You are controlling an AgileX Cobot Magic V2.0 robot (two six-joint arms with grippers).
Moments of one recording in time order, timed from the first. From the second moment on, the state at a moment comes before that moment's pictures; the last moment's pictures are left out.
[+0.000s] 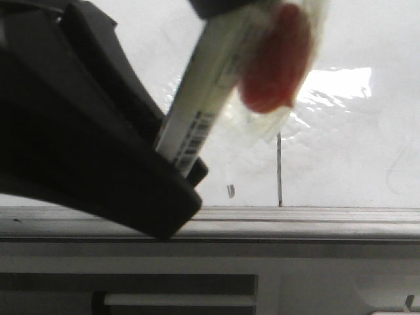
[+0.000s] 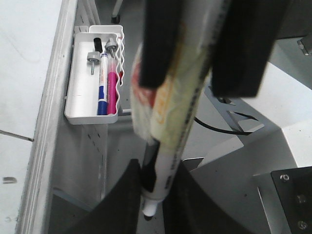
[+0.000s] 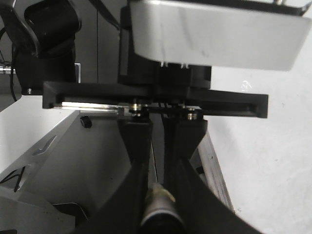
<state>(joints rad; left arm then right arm) -0.80 1.20 -0.76 -1.02 0.84 1.55 1.04 0.92 -0.74 0.30 0.42 -0.61</state>
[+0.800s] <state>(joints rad) -0.80 1.20 -0.70 -1.09 0.64 1.18 0.89 0.70 -0.74 0.30 0.33 -0.61</state>
